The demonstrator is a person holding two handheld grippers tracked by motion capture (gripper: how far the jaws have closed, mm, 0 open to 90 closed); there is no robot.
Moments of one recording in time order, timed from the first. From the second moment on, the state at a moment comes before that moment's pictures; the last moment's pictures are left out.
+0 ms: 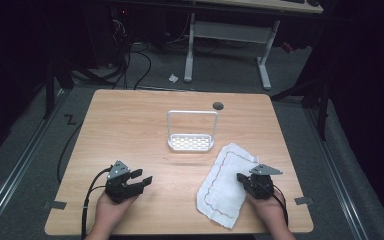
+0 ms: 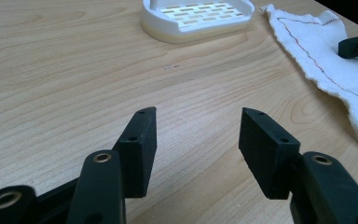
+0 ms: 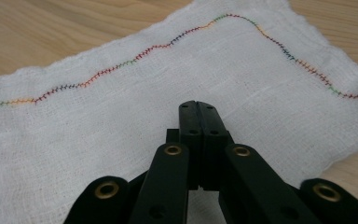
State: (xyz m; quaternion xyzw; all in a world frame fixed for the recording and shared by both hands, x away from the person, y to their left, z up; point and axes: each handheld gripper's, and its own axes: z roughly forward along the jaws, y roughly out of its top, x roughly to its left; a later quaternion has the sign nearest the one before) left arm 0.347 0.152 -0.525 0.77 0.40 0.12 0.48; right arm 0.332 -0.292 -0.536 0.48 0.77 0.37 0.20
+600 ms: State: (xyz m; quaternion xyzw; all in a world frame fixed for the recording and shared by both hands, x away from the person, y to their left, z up) left arm 0.340 0.124 -0.527 0.80 0.37 0.12 0.46; right arm 0.315 -0.247 -0.536 0.40 0.82 0.37 0.17
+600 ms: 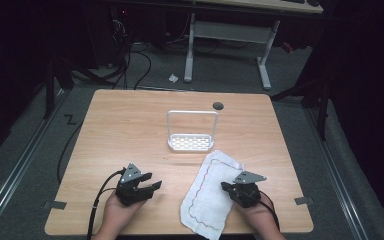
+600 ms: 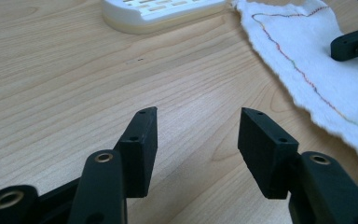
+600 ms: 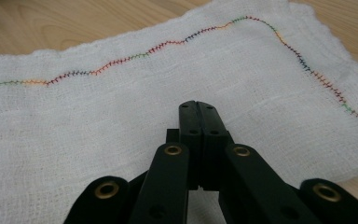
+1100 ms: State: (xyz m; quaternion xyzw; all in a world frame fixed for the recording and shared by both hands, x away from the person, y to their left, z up) left arm 0.329 0.081 -0.530 0.82 0.33 0.05 0.48; right arm 0.299 -0.193 -0.537 0.31 0.86 0.39 0.13
